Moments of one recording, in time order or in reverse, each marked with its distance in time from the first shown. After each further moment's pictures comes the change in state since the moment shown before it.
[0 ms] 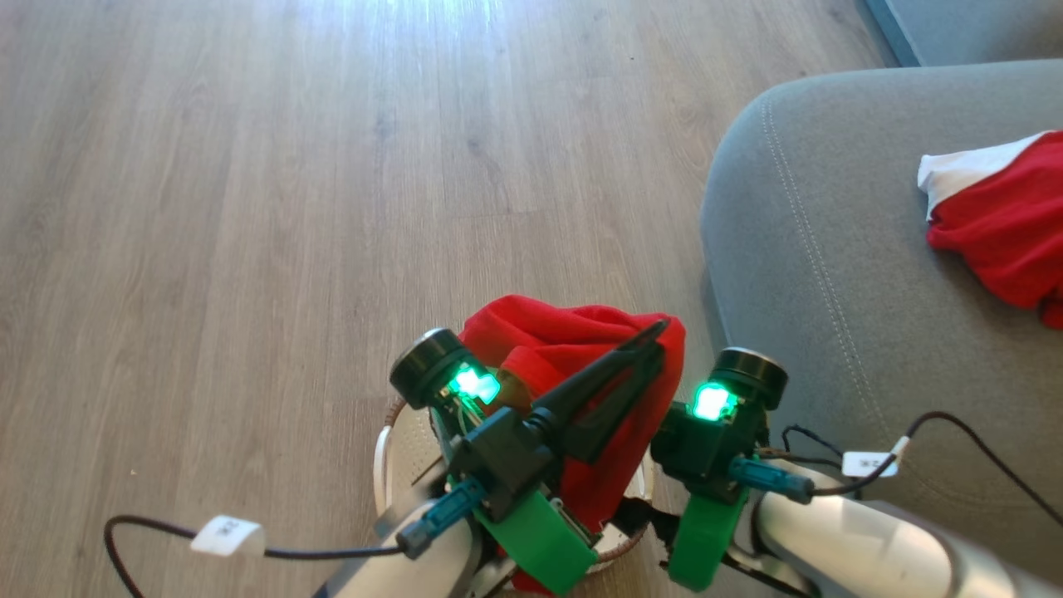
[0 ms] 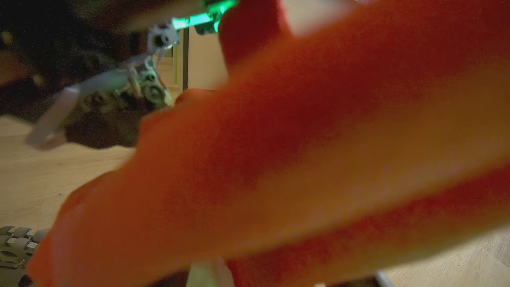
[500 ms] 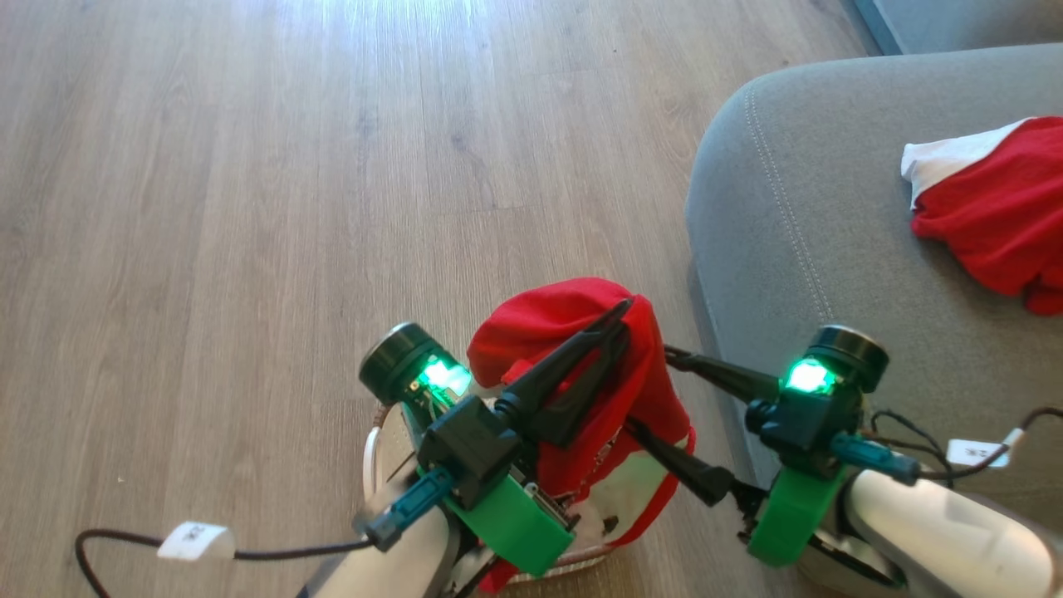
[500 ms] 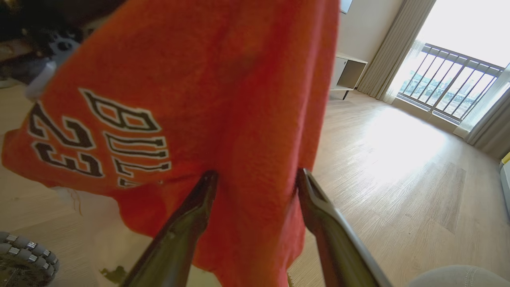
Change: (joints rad) left arm 0.025 -0.009 0.075 -0.015 0.011 0.000 0.000; right arm 0.078 -0.151 -0.150 -0.104 0.021 0.000 0.000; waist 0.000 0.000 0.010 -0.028
